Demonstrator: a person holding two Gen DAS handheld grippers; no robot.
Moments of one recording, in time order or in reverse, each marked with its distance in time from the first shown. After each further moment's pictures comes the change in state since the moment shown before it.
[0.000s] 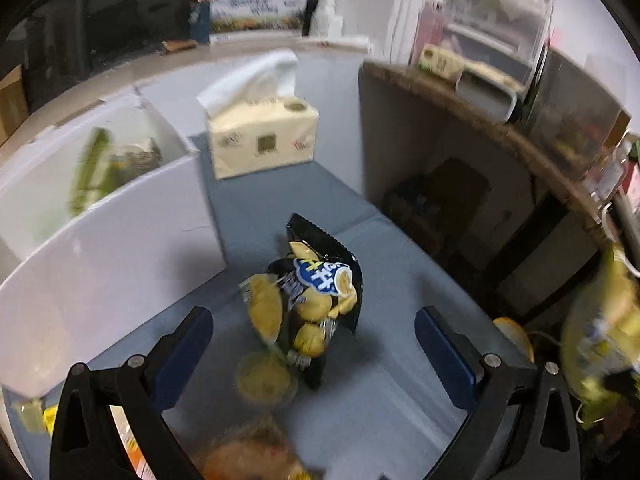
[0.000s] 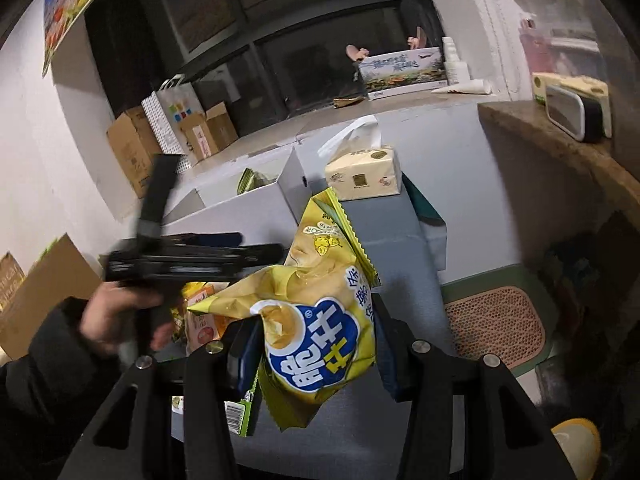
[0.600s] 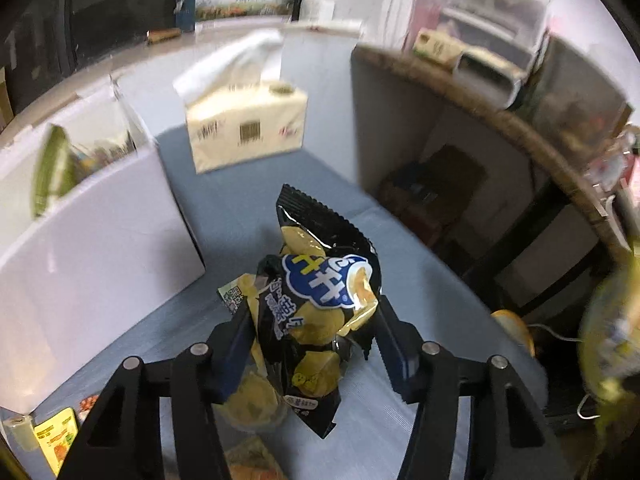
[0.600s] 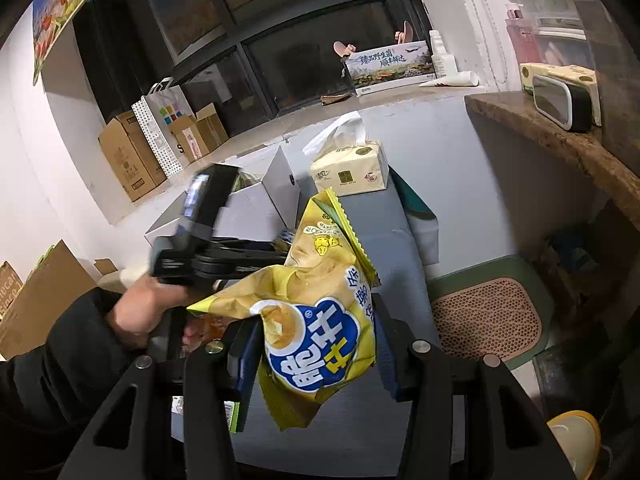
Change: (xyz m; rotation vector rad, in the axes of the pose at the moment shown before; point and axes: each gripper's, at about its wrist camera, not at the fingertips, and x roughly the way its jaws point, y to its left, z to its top) left arm 0.003 -0.002 0.000 0.015 -0.006 -0.045; right arm -0.002 -0.006 0.003 0.018 0.017 -0.016
